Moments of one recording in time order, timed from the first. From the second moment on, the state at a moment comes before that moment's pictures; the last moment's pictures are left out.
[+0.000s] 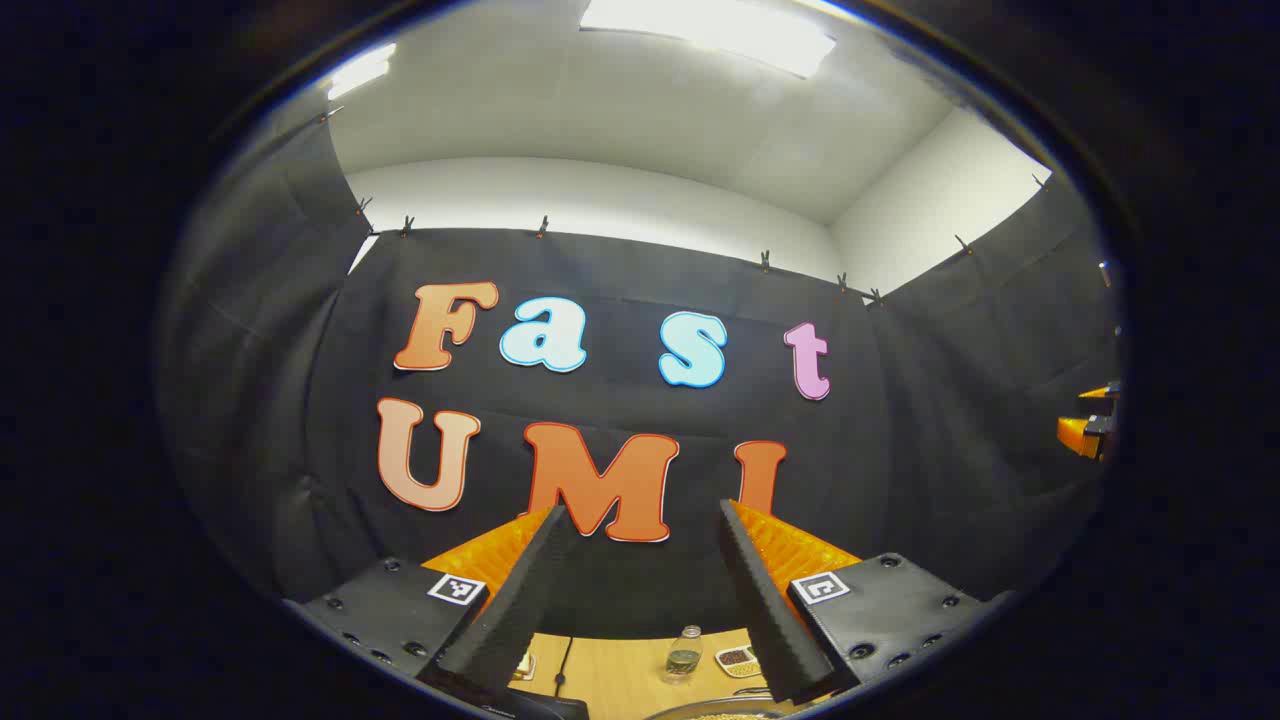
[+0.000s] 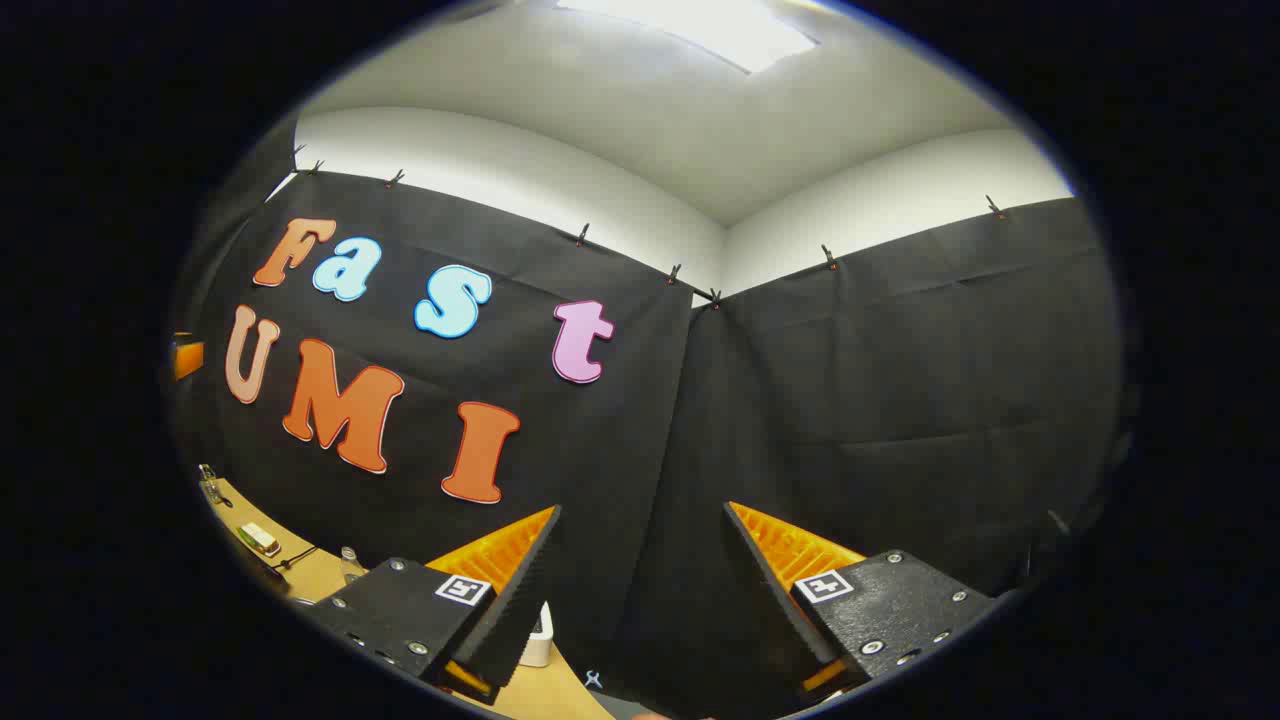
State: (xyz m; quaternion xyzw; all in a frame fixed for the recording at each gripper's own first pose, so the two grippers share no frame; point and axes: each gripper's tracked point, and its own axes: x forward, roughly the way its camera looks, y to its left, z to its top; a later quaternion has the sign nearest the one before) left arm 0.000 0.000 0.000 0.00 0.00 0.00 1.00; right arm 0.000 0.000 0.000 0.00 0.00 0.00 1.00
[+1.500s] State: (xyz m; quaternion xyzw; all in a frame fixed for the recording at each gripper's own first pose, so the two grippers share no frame) left arm -0.005 -0.012 -0.060 0.07 0.08 0.04 0.99; right arm 0.016 -0.023 -0.039 0.01 0.02 0.00 1.00
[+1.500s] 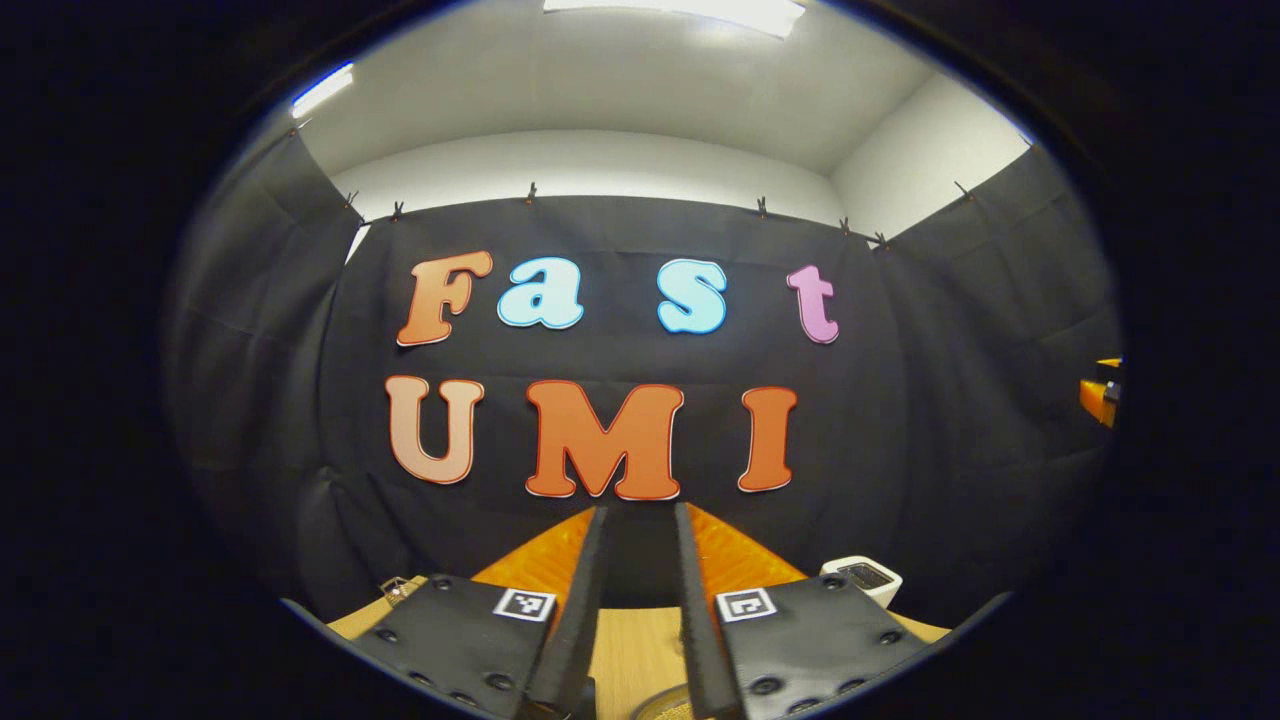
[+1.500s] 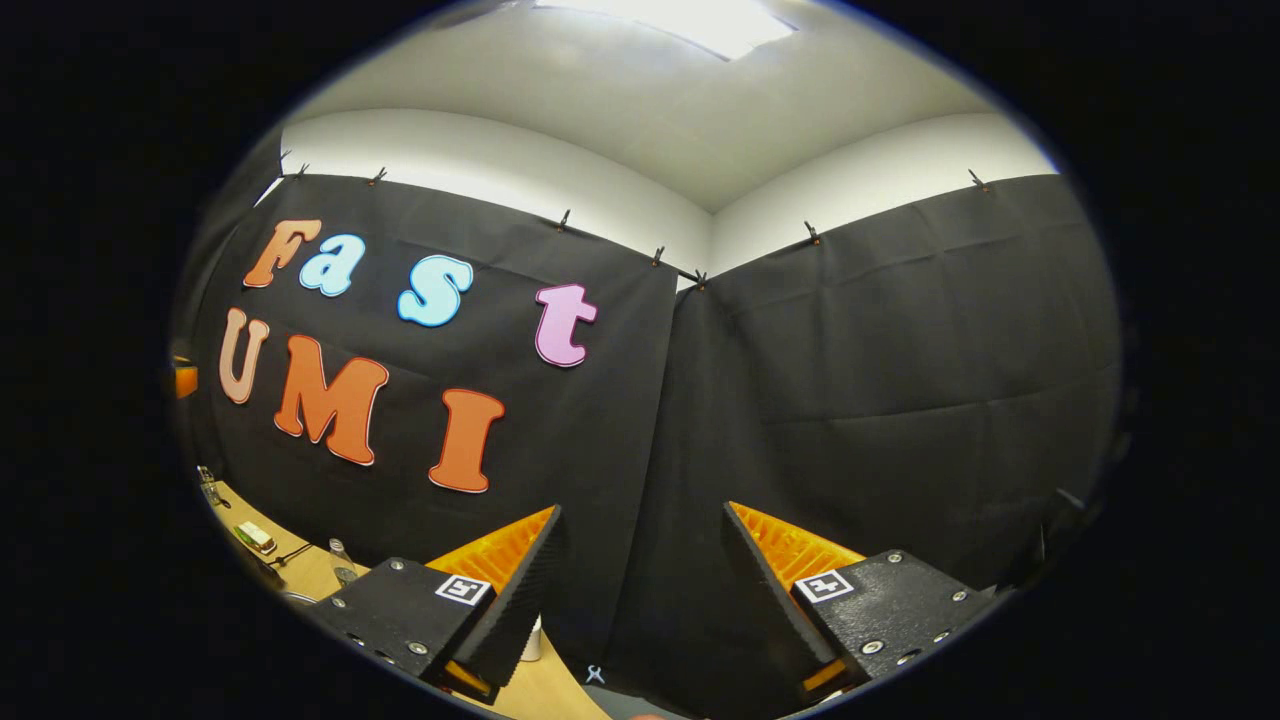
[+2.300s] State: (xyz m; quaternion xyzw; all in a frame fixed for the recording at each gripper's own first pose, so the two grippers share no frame) left arm -0.116 -0.059 -0.285 0.03 0.49 0.02 0.87; right arm 0.013 -0.056 -0.072 0.02 0.04 0.00 1.00
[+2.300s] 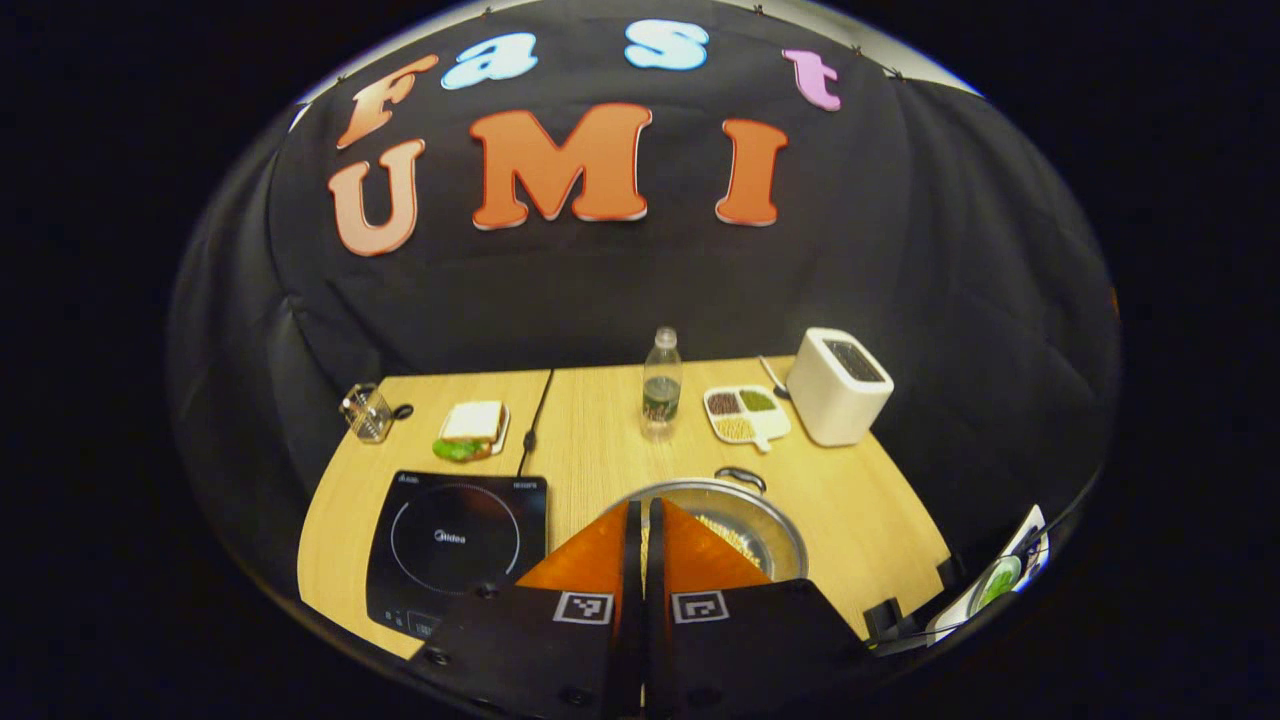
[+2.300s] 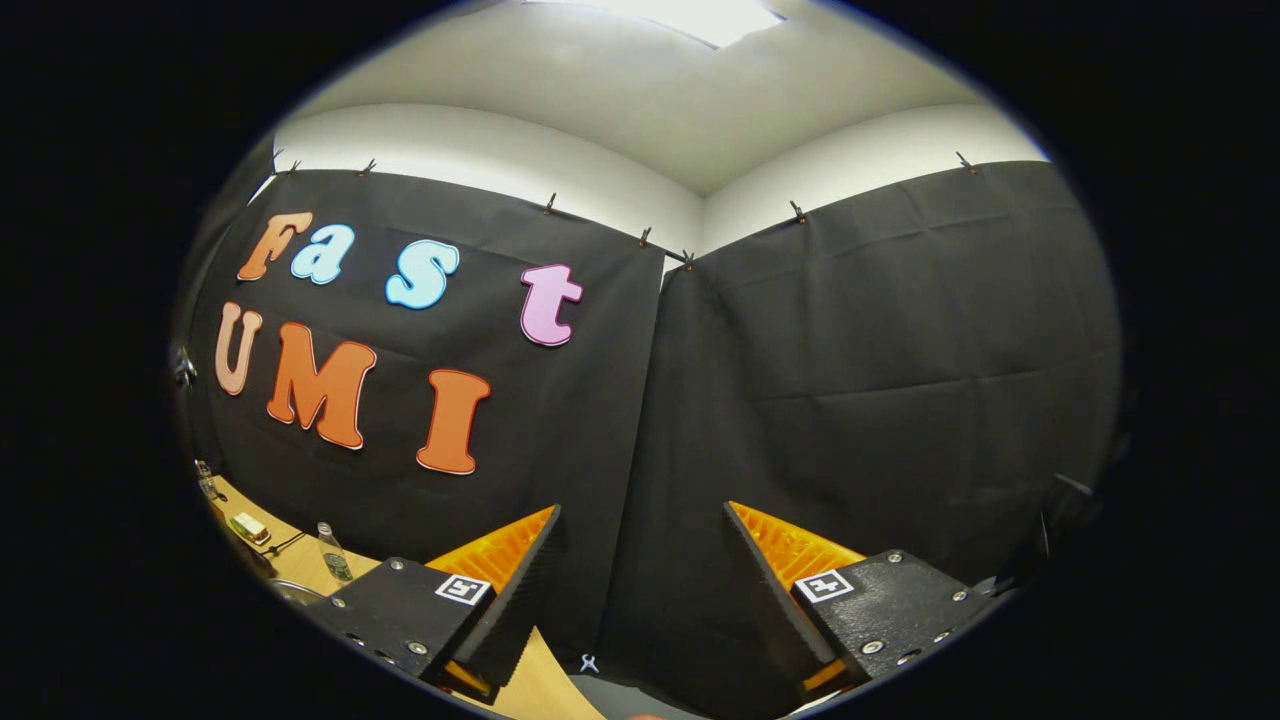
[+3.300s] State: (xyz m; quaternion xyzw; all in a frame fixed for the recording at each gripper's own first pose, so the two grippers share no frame) left arm -0.298 -0.097 -0.427 -0.12 0.75 0.12 0.63; right arm -0.003 -0.083 -0.124 0.05 0.09 0.03 0.99
